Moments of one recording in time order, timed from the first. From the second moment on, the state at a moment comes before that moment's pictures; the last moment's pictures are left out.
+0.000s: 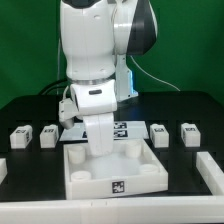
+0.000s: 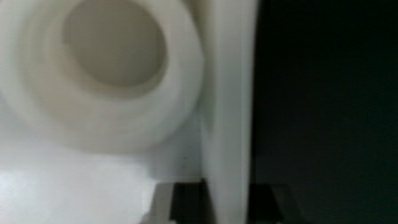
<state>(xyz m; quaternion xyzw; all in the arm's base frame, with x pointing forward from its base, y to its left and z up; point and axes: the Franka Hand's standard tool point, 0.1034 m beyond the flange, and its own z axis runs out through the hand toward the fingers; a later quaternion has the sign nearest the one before) 0.438 -0.038 0.009 -0.66 -0.75 0.03 0.06</state>
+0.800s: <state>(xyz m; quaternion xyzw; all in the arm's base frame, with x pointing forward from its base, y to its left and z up) 0.444 -0.035 0.010 -0.67 -0.74 0.03 0.06</state>
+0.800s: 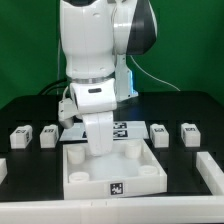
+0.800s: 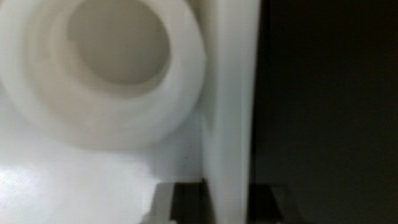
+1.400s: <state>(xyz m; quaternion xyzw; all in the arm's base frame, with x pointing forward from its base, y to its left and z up) 0.490 0.051 0.011 -0.70 -0.71 0.01 0.05</state>
